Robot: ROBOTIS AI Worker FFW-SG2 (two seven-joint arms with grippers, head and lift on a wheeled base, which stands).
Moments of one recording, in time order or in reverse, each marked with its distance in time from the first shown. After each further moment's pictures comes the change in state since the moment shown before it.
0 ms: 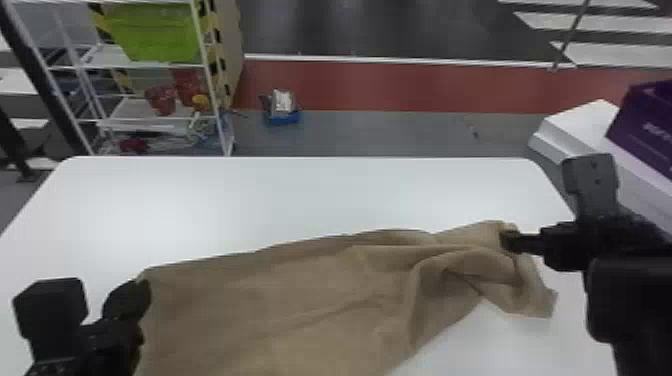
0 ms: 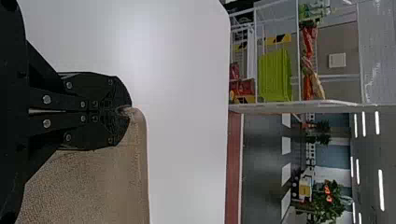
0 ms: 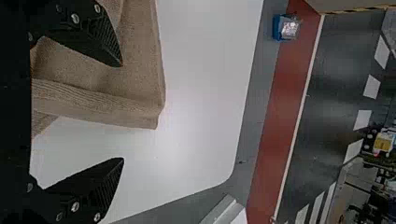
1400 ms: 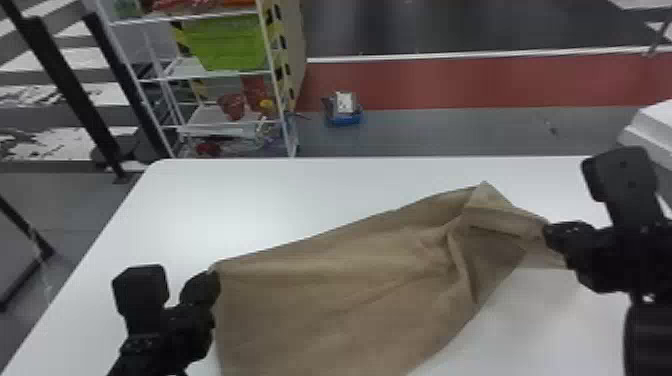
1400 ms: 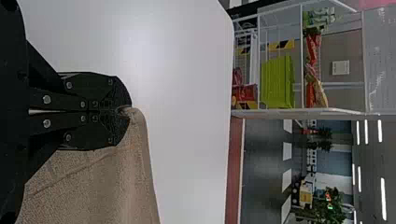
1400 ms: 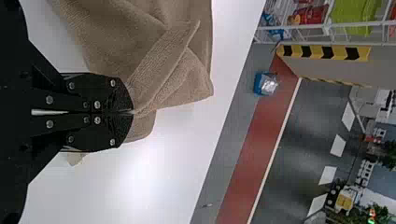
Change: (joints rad) left arm -0.033 0.001 0.034 0.038 0.024 0.003 -0.003; right arm 0.108 0.054 0.241 -0.199 0.231 0.036 0.142
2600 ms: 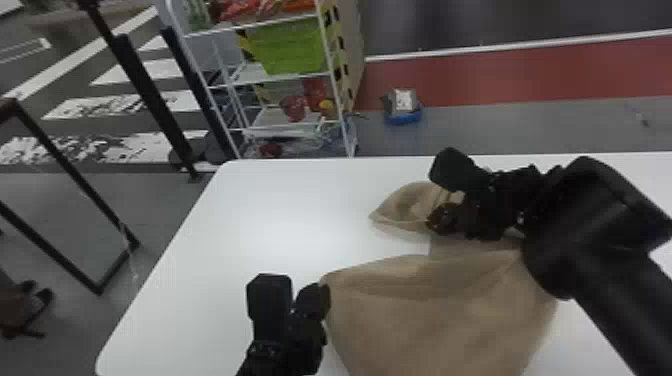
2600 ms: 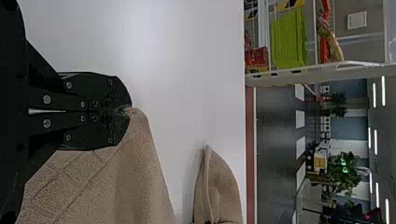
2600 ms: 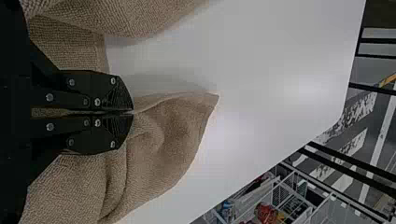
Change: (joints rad) left arm 0.050 0.010 -0.166 -0.023 -0.078 0.018 0.006; right arm -0.560 0.025 0.345 1.036 -0.132 -0.769 0.279
